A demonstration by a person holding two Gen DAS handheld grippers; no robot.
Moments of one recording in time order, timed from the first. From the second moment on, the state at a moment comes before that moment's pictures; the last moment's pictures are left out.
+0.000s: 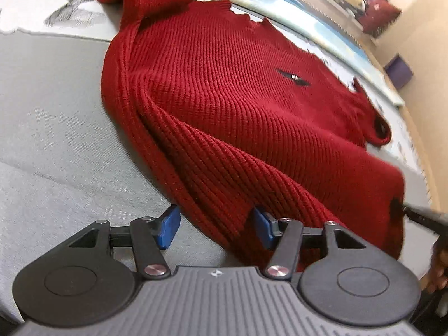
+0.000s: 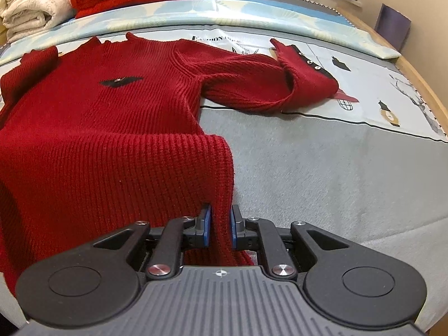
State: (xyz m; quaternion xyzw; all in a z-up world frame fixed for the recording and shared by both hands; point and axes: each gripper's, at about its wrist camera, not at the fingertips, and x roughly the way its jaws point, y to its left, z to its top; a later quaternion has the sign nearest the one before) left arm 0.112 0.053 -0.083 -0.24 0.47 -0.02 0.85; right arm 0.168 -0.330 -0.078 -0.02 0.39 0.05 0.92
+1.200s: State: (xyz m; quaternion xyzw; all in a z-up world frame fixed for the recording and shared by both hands) left arm 0.006 0.133 0.004 -0.29 0.36 -0.06 0.88; right arm 0.139 -0.357 -0.077 0.06 0.42 0.09 0.90
